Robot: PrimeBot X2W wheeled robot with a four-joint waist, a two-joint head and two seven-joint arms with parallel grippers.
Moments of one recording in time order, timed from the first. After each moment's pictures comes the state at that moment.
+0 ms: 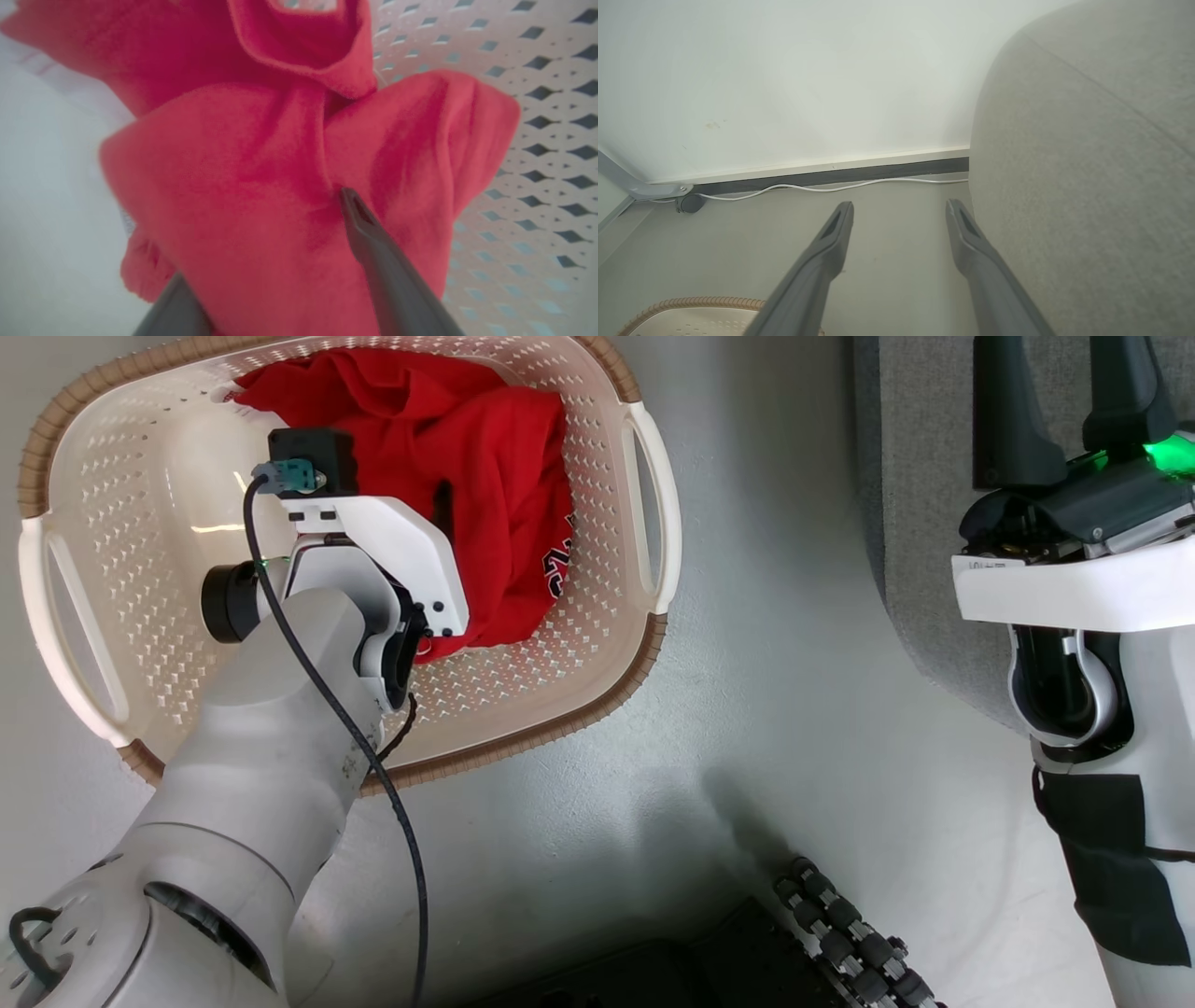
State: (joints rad) left arm -1.12 0.05 -0.97 1.20 -1.13 0.11 -0.07; right arm -0.71 -0.15 0.22 0.05 0.49 0.13 -0.26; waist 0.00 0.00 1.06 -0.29
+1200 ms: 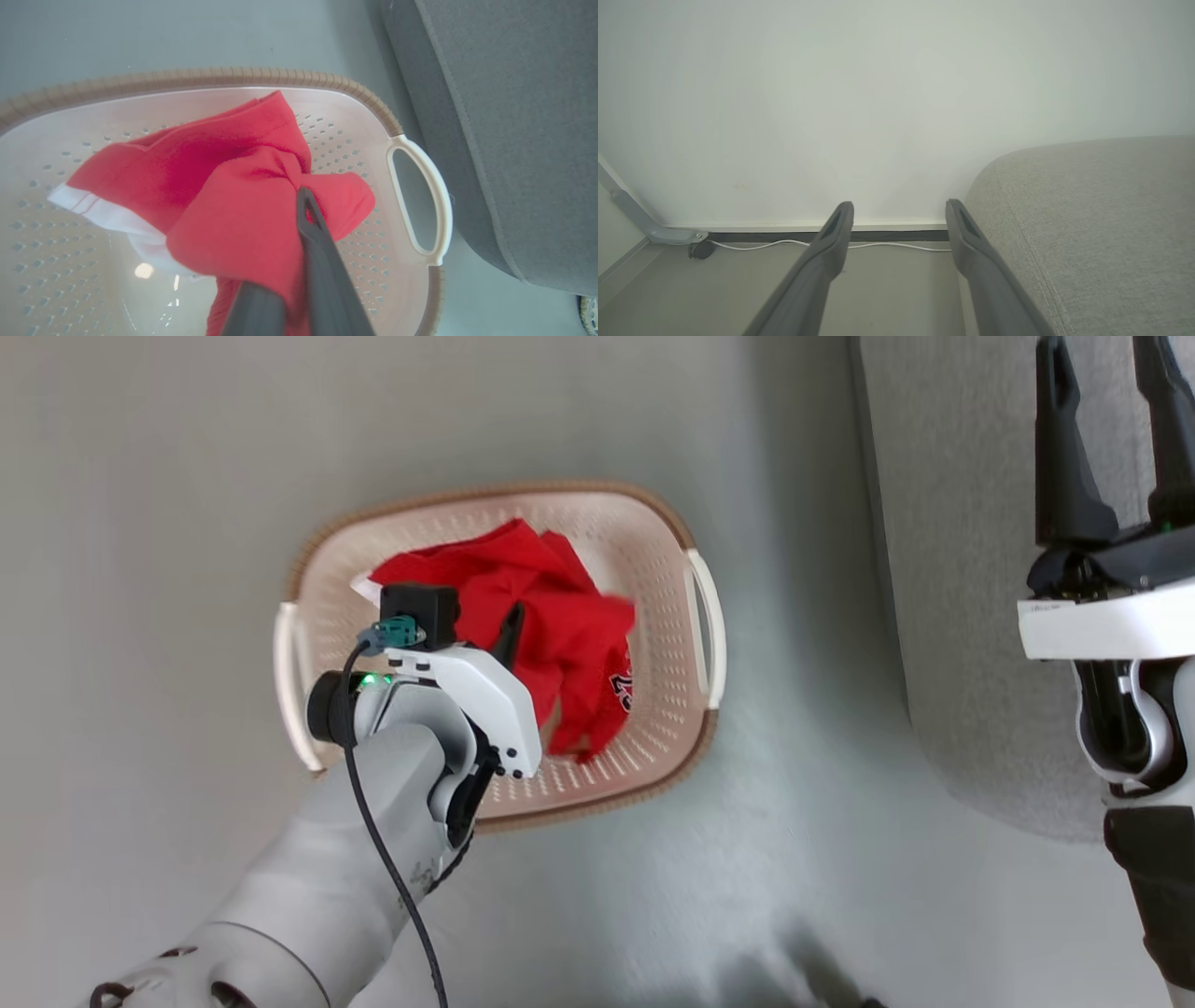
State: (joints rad) left arm -0.92 0.05 -1.15 1.04 -1.19 0.03 -0.25; right arm -0.62 -0.25 0.17 0.13 0.46 0.13 -0.26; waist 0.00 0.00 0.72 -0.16
